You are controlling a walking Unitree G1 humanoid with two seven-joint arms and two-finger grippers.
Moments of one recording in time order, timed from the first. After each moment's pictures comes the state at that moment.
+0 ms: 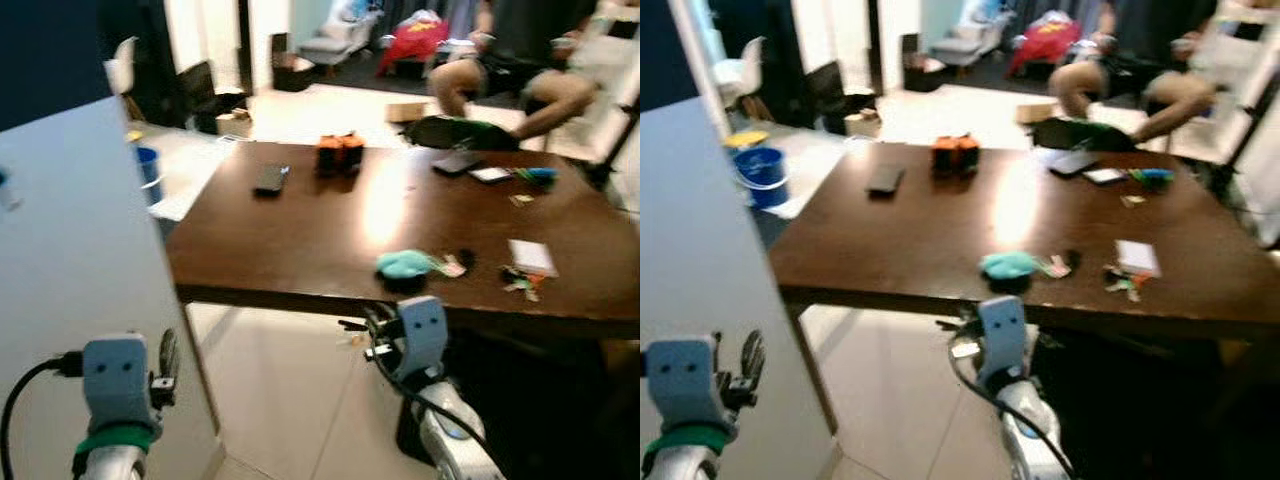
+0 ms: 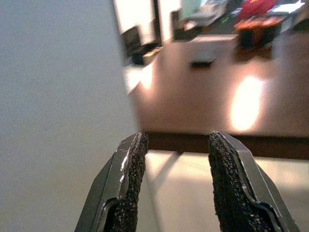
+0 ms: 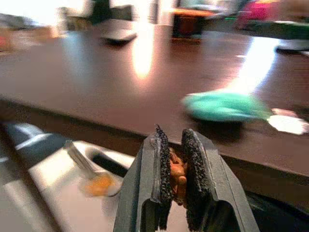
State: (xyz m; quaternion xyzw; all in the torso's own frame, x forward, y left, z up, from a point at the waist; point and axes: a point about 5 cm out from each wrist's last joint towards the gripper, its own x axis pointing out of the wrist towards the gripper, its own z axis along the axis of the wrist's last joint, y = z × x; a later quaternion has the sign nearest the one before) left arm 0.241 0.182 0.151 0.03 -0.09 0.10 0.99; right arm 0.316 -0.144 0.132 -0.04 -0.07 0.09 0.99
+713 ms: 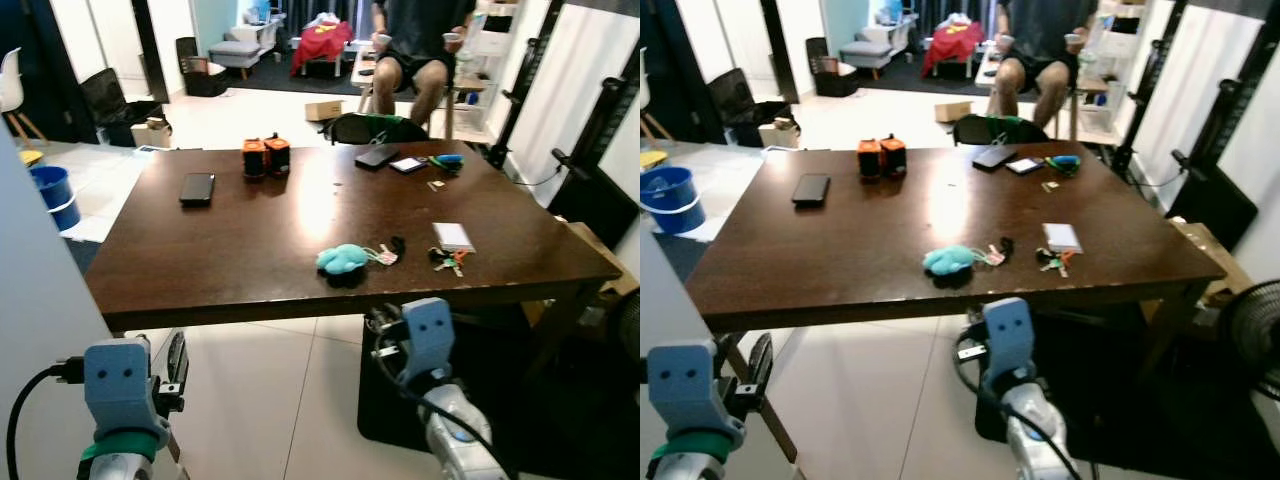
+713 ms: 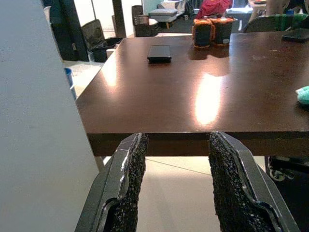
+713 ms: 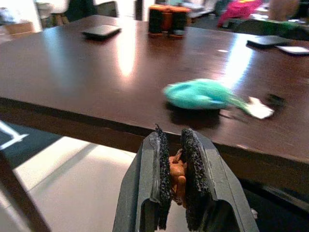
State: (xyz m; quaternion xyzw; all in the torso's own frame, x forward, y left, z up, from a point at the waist) left arm 0.230 0.180 0.147 0.00 -0.08 0.10 0.99; right arm 0.316 -0.125 0.134 -0.05 -0.08 0.14 0.99
